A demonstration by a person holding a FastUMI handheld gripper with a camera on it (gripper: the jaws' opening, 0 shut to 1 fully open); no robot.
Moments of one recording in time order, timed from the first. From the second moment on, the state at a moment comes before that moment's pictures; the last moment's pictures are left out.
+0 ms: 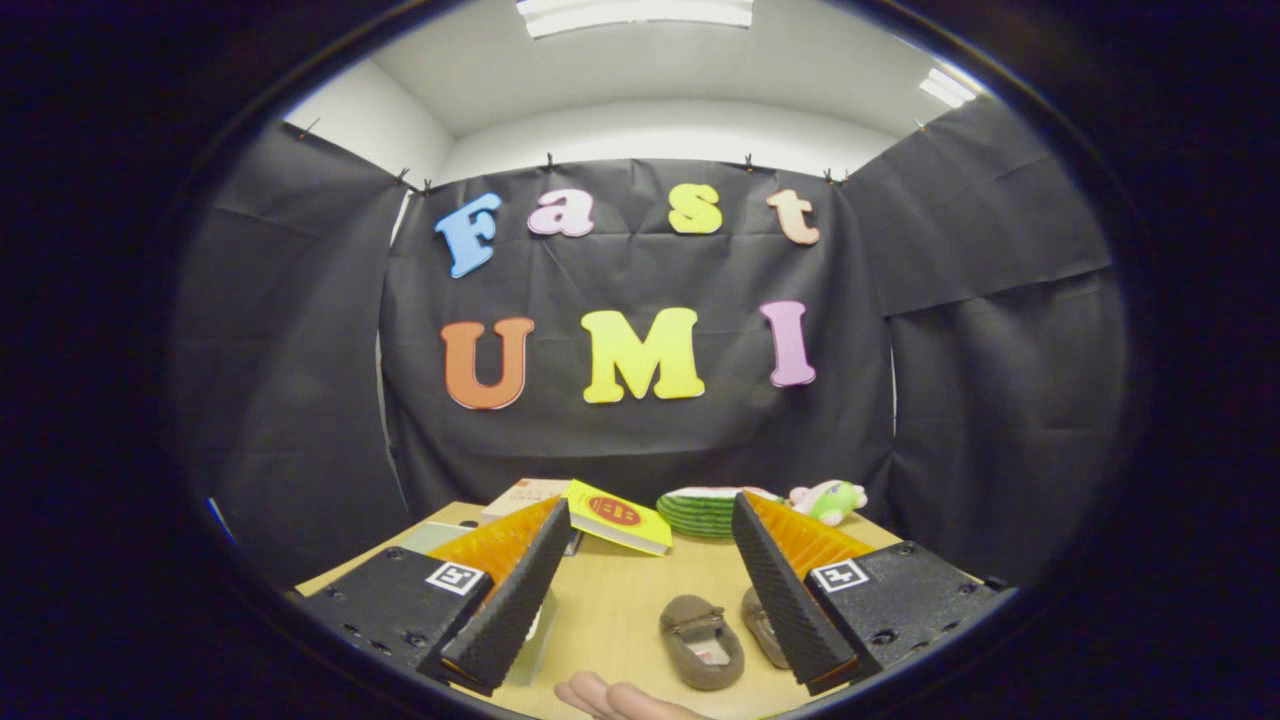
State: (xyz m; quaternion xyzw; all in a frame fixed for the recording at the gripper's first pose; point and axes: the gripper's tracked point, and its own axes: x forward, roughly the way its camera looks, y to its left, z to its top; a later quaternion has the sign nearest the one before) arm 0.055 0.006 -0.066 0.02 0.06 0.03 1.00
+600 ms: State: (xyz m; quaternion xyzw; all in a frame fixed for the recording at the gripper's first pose) arm 0.154 0.082 -0.188 0.17 0.30 0.19 0.92
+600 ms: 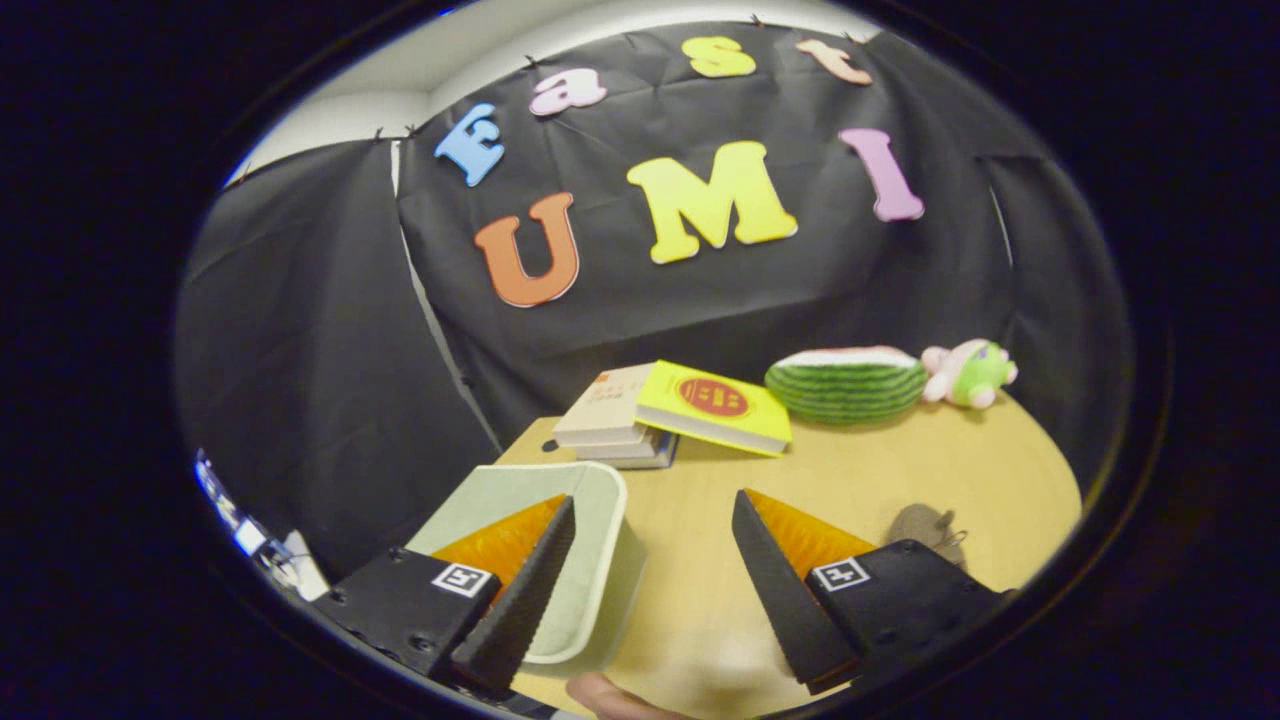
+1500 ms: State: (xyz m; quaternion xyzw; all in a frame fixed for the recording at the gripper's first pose) arm 0.156 0.157 -0.264 0.41 0.48 0.38 0.67
